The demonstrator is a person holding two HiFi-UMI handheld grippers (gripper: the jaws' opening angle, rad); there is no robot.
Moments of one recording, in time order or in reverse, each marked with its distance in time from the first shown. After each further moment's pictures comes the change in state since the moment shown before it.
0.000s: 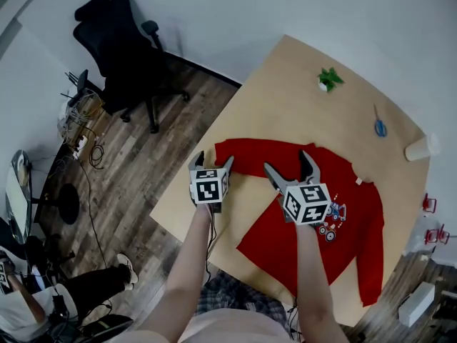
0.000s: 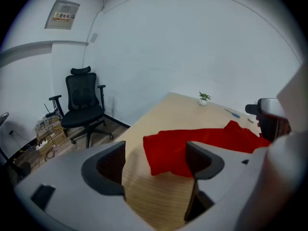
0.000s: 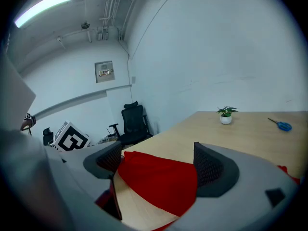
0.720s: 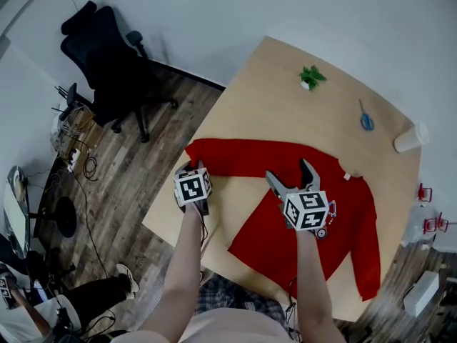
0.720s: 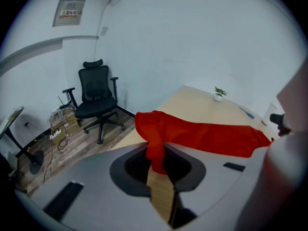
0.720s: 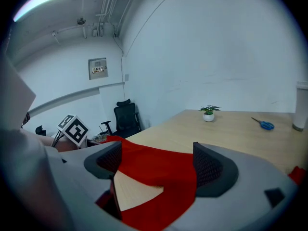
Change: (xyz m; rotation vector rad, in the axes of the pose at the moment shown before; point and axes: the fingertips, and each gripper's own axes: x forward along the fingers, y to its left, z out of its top) left arm 0.002 0.030 -0.015 -0.070 0.101 0.122; right arm -0.037 -0.038 -0.019 0.006 0.026 -0.092
